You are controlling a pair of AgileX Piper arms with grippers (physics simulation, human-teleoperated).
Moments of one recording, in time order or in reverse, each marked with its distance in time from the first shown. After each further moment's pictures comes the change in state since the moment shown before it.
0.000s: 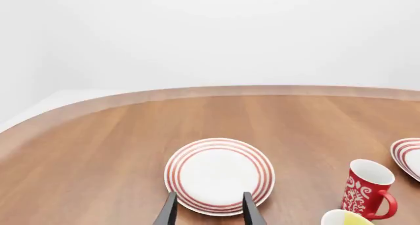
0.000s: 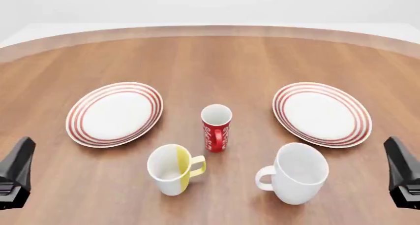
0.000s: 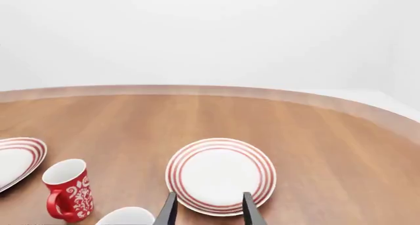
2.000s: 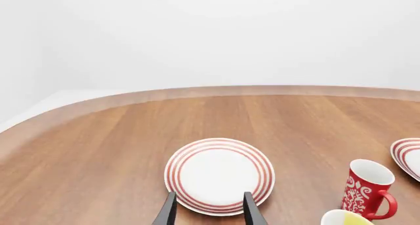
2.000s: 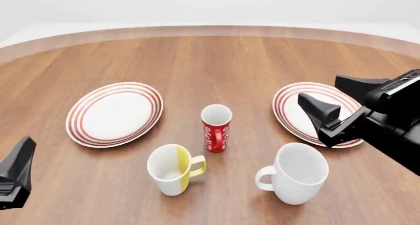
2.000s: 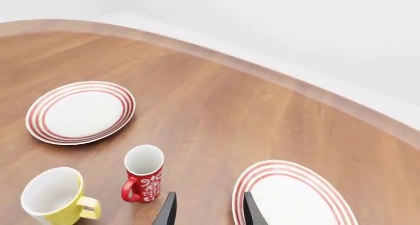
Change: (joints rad) left arm 0.000 0.000 0.000 0.000 0.000; right arm 0.420 0.790 -0.373 -0.185 -0.147
